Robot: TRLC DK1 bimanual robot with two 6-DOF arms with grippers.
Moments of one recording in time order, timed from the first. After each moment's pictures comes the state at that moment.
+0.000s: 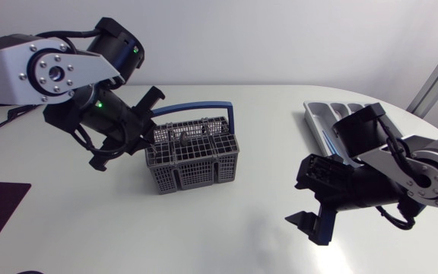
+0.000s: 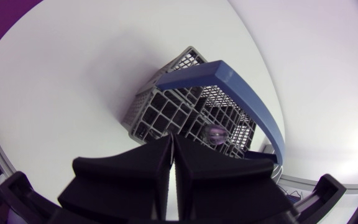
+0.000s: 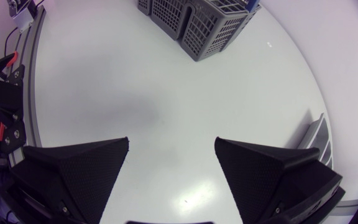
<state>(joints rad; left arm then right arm) -0.49 1.51 1.21 -0.76 -0.12 -1.35 0.39 1.21 0.66 -0.55 -0.19 -0.68</state>
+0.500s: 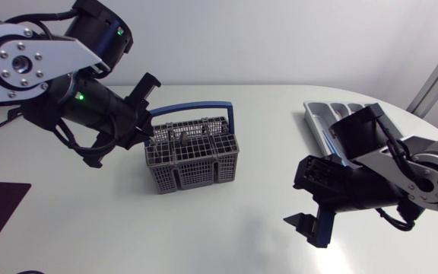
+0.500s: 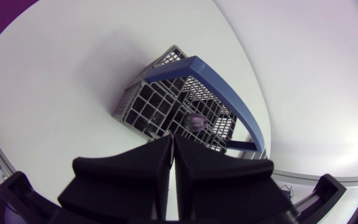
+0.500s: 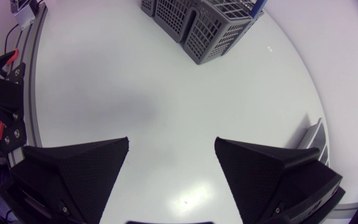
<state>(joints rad) -0.51 1.42 1.22 -0.76 -0.10 -1.36 0.43 1.19 0.66 -0.55 -0.17 -0.68</state>
